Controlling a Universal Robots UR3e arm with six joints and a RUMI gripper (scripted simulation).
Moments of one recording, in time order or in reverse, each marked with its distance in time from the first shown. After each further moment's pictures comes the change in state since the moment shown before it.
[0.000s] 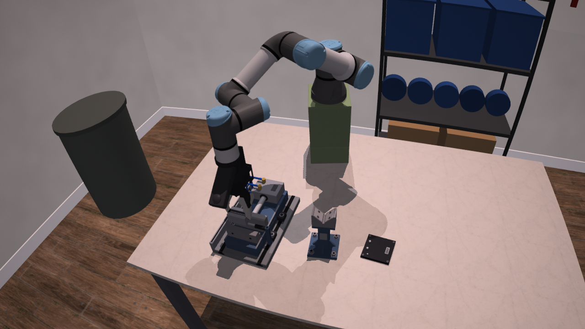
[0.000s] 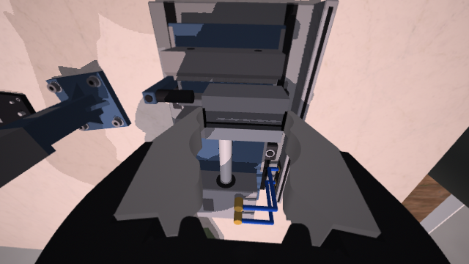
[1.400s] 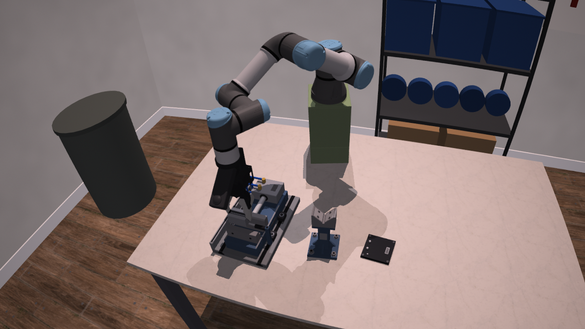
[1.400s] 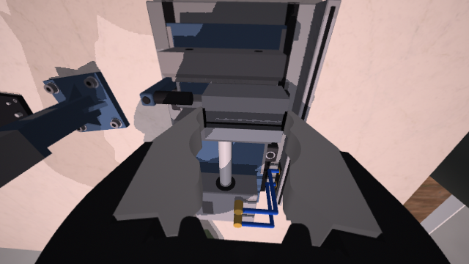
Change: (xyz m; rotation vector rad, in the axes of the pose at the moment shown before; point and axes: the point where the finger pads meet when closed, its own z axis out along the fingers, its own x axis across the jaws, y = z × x) arm 0.000 0.000 0.004 0.000 0.000 0.000
